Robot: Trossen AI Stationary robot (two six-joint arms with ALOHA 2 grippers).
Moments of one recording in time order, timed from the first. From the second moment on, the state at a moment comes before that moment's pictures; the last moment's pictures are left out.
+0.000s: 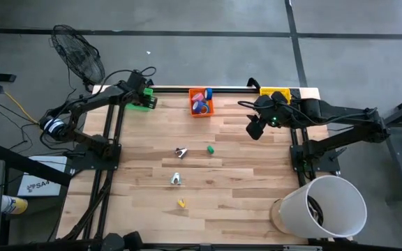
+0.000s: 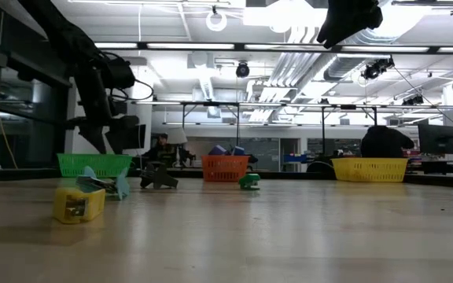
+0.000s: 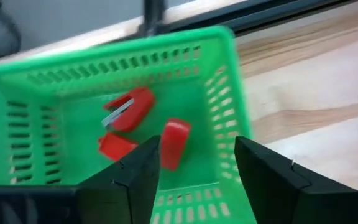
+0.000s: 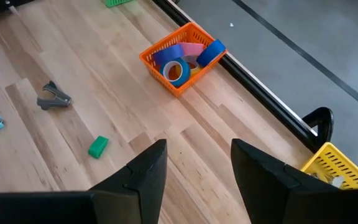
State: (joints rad) left arm 0.98 1.36 0.76 -0.40 -0.18 -0.24; right arm -0.07 1.15 1.25 -0.96 0.46 0.43
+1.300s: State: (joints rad) left arm 0.55 1.09 0.81 -0.50 0.41 0.40; right arm -0.07 1.15 1.25 -0.96 0.46 0.40
